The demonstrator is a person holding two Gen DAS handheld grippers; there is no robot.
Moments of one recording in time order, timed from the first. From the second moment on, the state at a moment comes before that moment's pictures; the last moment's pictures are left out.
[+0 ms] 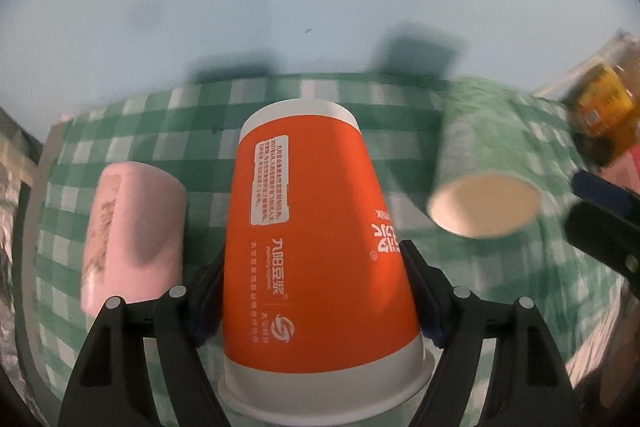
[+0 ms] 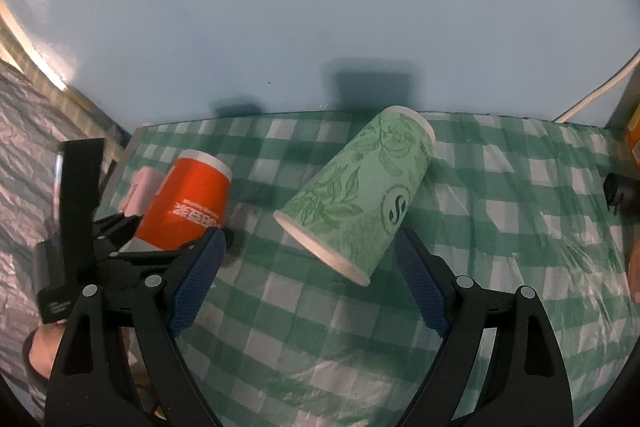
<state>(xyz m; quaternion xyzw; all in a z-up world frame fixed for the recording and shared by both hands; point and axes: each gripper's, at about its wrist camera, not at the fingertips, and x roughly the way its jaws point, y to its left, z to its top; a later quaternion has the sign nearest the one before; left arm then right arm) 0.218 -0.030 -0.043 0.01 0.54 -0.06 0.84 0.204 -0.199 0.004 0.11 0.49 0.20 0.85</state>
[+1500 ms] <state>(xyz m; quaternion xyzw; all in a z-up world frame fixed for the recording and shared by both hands) 0.120 -0.054 -0.021 0.05 0.53 -0.14 0.83 0.119 -0.219 -0.002 0.11 0.48 0.24 0.84</state>
